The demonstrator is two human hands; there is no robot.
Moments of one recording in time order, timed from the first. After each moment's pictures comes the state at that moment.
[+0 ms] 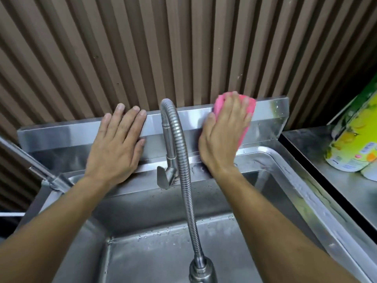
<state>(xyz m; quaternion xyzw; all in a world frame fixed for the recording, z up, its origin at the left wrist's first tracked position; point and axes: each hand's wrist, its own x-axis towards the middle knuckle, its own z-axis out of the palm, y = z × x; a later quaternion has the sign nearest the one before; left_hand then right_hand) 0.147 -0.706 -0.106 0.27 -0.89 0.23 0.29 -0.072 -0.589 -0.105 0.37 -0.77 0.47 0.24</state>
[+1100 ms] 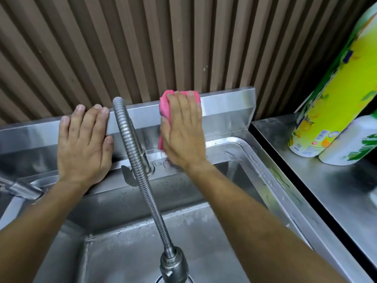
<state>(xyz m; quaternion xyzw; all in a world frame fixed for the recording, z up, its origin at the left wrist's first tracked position) 0.135 -0.701 -0.120 0.31 -0.85 0.25 0.35 -0.074 -0.578 -0.112 0.54 -0.70 0.42 0.22</state>
